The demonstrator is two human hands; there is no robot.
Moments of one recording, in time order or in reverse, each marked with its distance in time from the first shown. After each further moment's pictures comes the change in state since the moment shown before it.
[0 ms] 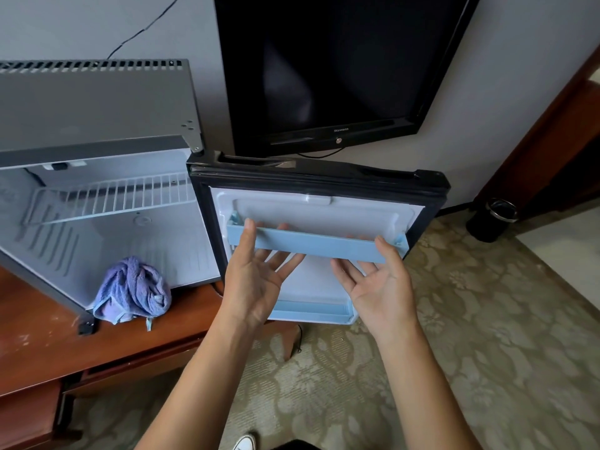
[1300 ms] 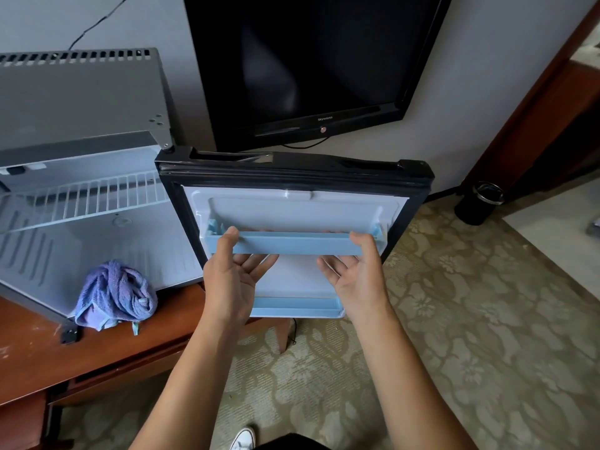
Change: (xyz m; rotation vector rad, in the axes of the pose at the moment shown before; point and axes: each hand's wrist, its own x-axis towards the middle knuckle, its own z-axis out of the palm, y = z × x) left_hand 0.015 -0.009 -0.011 0.162 0.157 0.087; right_hand 0.035 0.010 -0.017 -0.117 0.127 -0.012
